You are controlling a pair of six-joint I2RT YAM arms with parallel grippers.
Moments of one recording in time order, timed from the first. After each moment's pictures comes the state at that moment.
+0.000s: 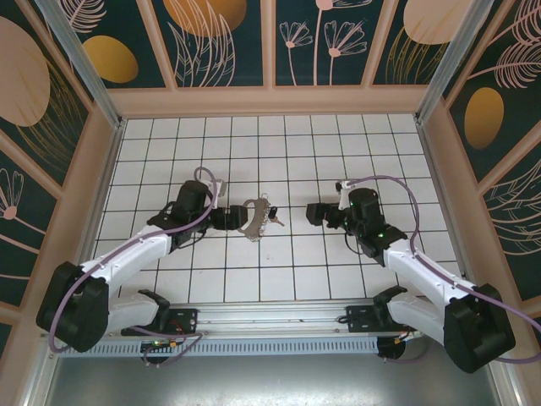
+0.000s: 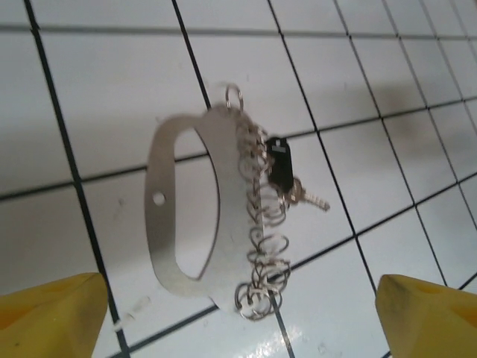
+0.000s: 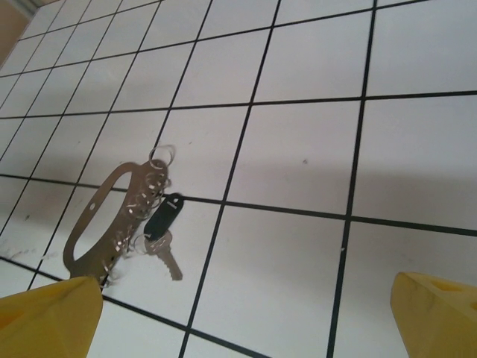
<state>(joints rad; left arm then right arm) -0.50 1.24 0.63 -0.15 0.27 -0.45 0.46 1.03 0.48 -0.02 -0.14 0.39</state>
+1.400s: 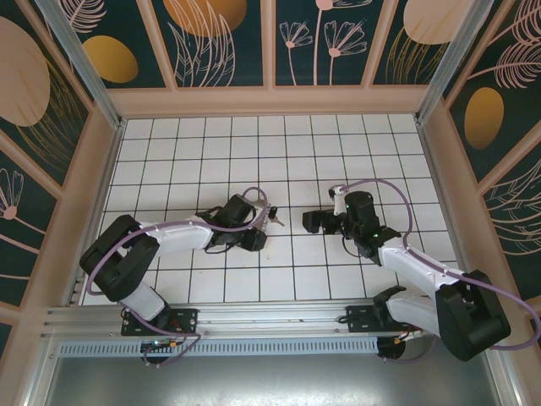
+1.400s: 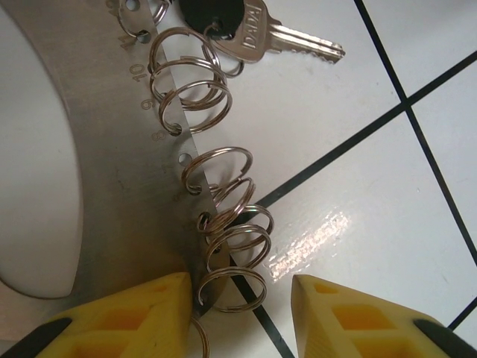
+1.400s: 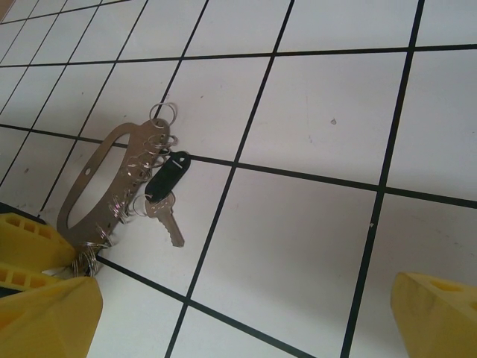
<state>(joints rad) -0.75 1.61 0.75 -0.18 0.20 -0.36 0.46 1.11 0.44 0.05 -0.22 0.34</state>
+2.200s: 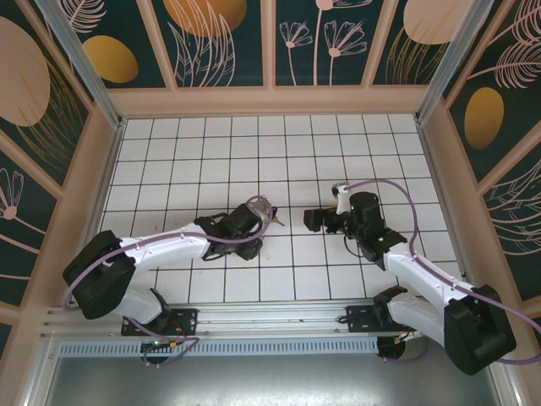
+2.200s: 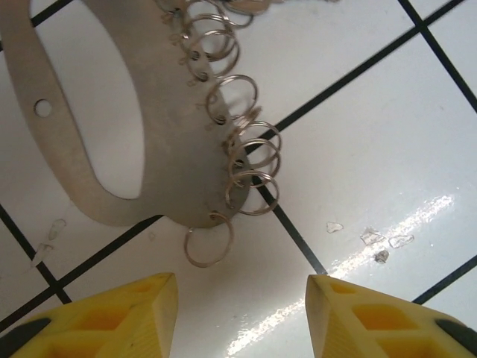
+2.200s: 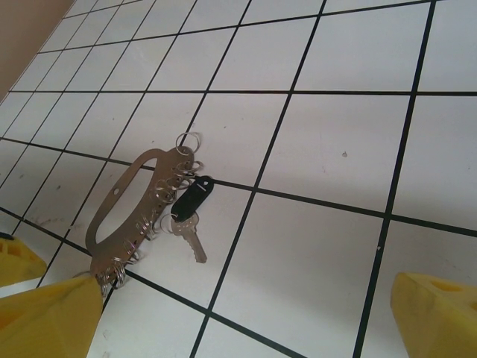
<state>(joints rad) -0.91 1.48 0.80 -0.45 -0.11 -0.30 0.46 1.01 0.43 0.04 -0.23 0.34</state>
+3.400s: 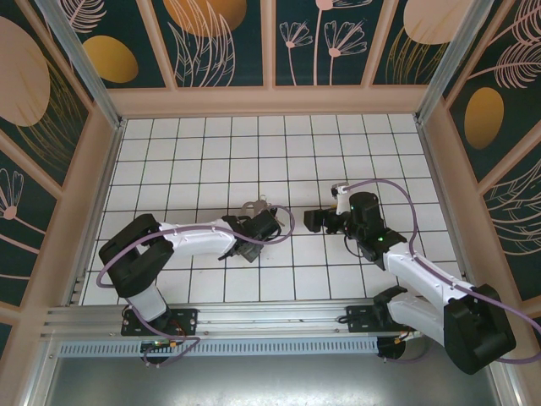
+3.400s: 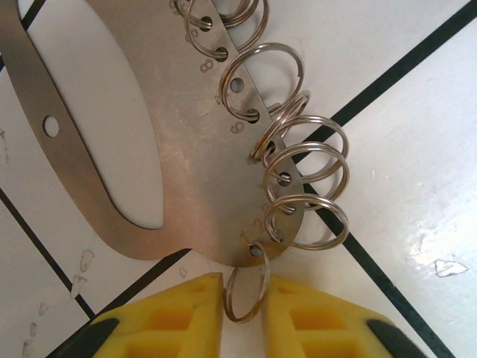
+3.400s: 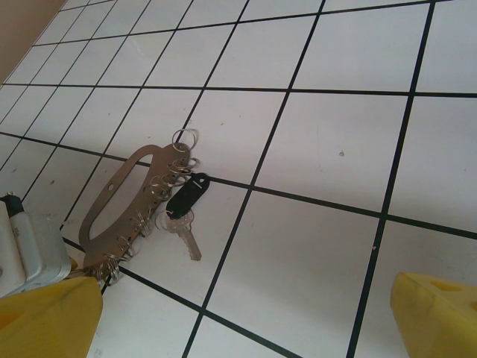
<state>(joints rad) -0.97 1.70 0.91 -0.53 -0.32 -0.20 0.46 1.02 0.43 0.04 -0.23 0.31</state>
